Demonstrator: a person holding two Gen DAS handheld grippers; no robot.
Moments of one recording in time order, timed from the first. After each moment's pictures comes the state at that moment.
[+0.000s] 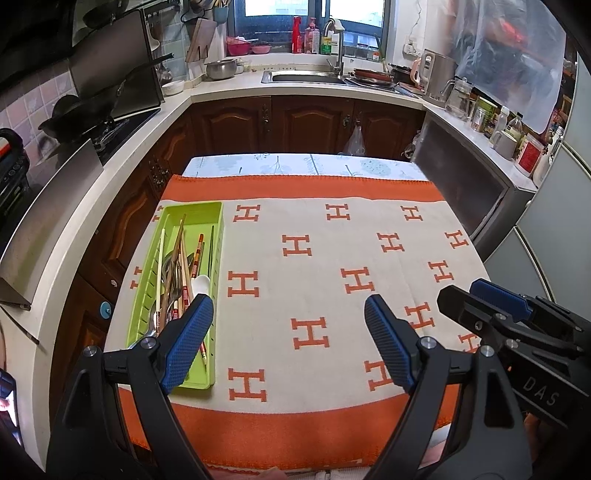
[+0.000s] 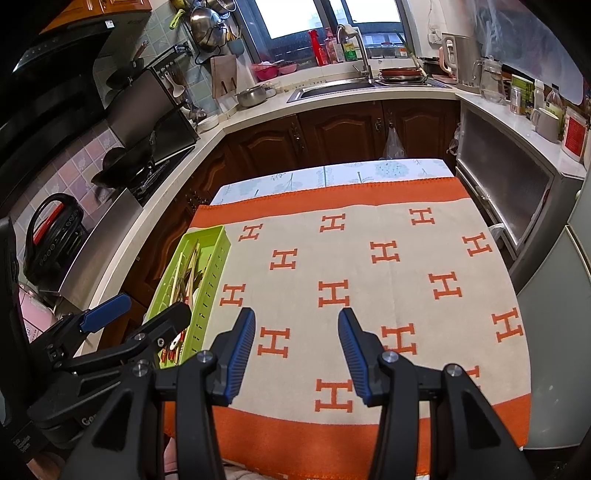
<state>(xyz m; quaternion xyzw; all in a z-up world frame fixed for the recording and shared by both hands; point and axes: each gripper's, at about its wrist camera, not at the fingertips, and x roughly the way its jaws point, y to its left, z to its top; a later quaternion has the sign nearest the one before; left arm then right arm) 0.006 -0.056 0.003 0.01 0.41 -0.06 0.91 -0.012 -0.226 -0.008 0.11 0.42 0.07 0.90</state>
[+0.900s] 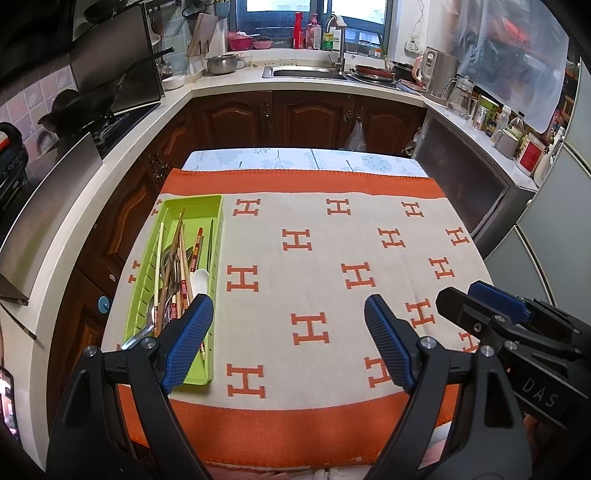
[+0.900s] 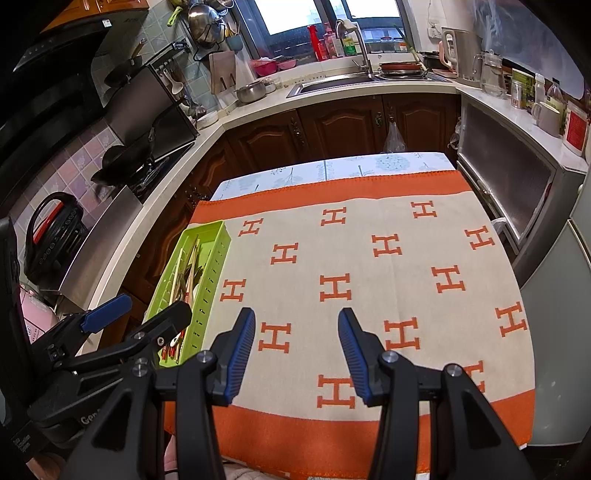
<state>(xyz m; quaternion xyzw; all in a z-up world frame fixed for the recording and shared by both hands) 0.008 -0.055 -0.005 0.01 0.42 -0.06 0.91 -0.010 -0.224 -0.016 0.12 0.43 0.07 0.89</state>
